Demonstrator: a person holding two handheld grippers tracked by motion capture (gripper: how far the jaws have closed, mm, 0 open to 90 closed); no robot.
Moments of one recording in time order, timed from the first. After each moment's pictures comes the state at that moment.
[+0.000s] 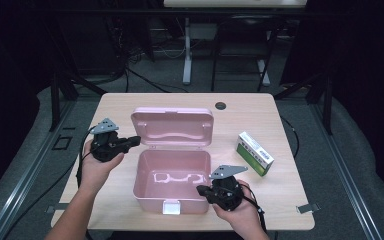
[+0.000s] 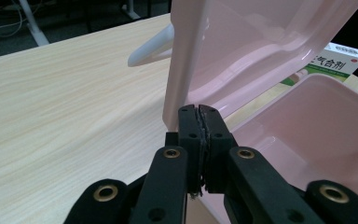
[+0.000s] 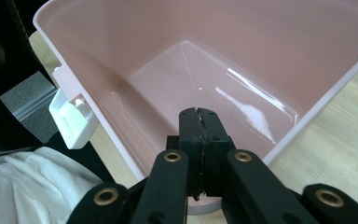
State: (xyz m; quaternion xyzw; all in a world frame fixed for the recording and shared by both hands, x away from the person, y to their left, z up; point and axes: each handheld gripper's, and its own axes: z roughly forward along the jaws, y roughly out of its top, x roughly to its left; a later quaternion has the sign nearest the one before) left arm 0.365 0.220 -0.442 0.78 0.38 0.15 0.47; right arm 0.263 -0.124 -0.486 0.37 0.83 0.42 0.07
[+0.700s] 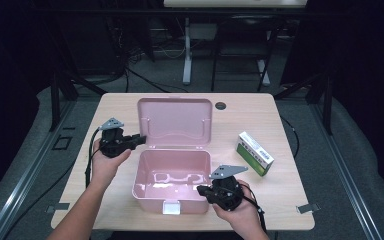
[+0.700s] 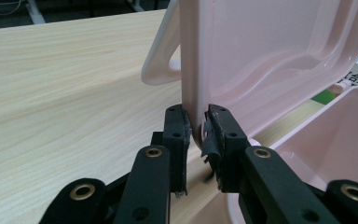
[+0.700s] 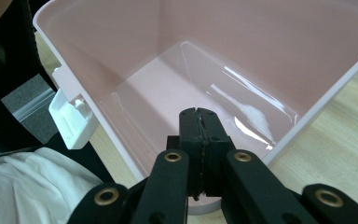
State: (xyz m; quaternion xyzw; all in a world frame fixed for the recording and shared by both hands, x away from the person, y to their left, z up) left arm 0.394 0.215 -0.471 0.76 0.42 0.12 0.47; right arm 0.263 -0.124 -0.486 0.37 0.83 0.42 0.07
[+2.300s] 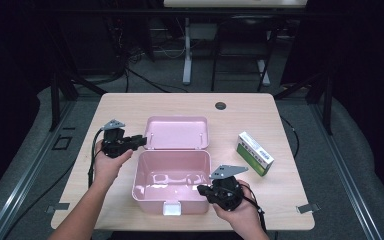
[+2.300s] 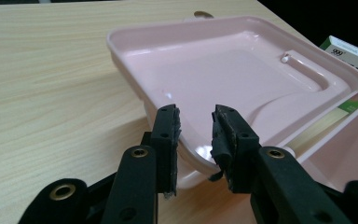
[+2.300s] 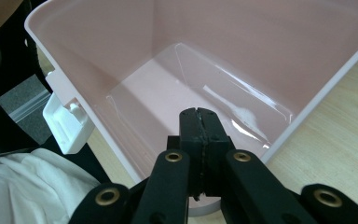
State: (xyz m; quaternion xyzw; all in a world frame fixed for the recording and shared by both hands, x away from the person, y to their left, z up) left arm 0.400 0.215 -0.486 0.75 0.45 0.12 0.46; right arm 0.263 -0.125 -0.487 0.37 0.83 0.42 0.08
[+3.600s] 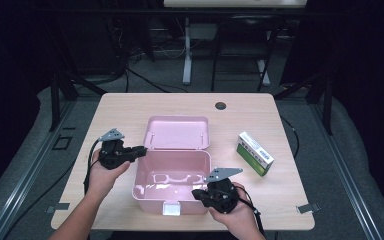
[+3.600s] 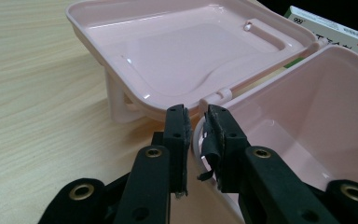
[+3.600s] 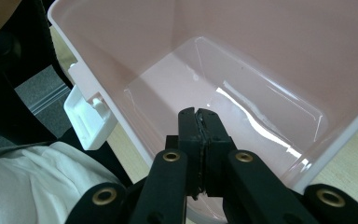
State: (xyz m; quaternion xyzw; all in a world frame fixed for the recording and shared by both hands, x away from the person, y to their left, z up) left arm 0.368 0.216 -0.485 0.78 0.41 0.10 0.47; right arm 0.259 -0.114 -0.490 0.36 0.83 0.42 0.05
